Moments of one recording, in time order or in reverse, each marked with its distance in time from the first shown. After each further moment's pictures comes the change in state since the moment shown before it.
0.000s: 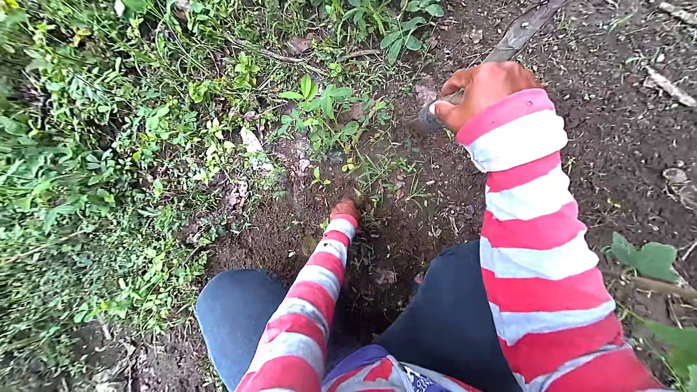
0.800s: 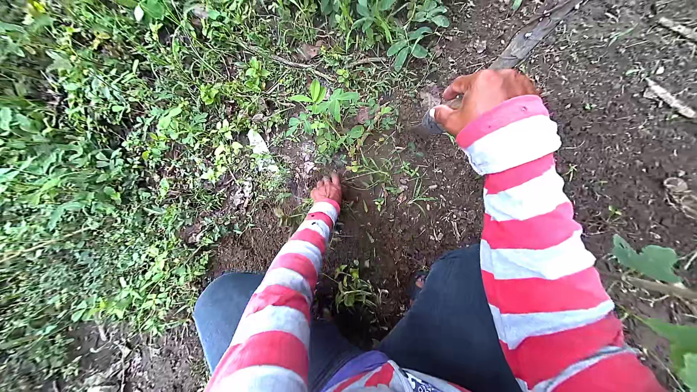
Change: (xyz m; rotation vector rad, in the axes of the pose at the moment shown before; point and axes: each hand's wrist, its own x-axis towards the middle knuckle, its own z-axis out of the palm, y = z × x) left_hand 0.034 -0.033 -0.048 0.195 0.325 0.173; right_hand -0.001 -0.008 0.002 0.003 0.010 0.002
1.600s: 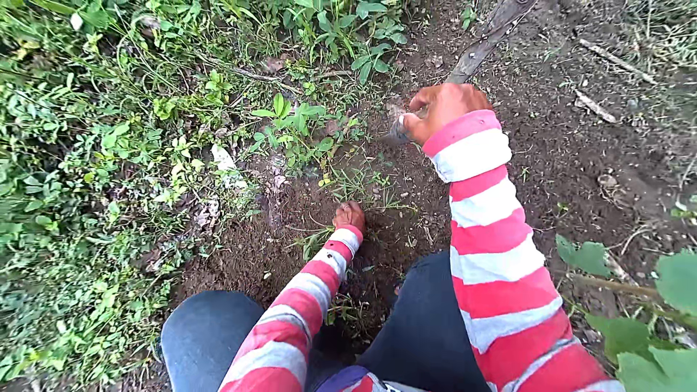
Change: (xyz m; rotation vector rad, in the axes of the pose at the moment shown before) left_hand -0.048 0.119 0.023 -0.039 -0.270 0.066; right_hand 0.004 0.015 -0.006 0.019 0.016 0.044
